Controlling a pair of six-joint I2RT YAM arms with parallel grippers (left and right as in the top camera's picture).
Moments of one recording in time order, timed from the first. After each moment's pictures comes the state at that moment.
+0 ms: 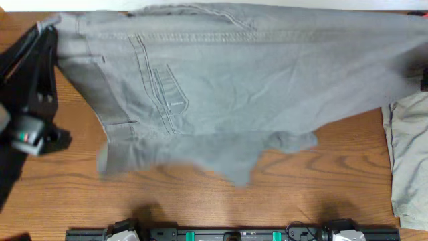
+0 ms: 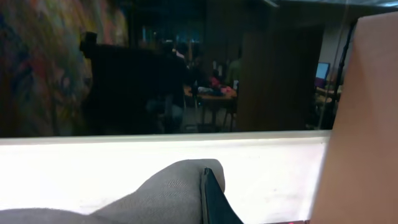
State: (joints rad) left arm 0.29 1.03 1.99 -0.58 0.71 0.01; right arm 0.11 1.07 1.85 -0.64 0.25 -0.01
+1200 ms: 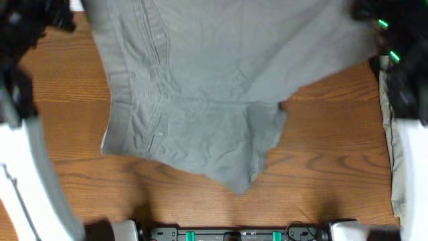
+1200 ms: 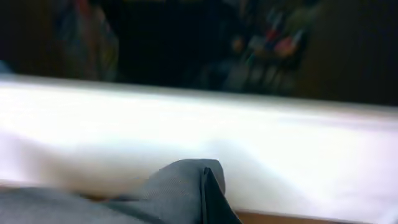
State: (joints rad) left arm 0.26 1.56 2.06 -0.67 0.64 0.02; right arm 0.12 1.54 1.90 -0.51 0.02 0.02
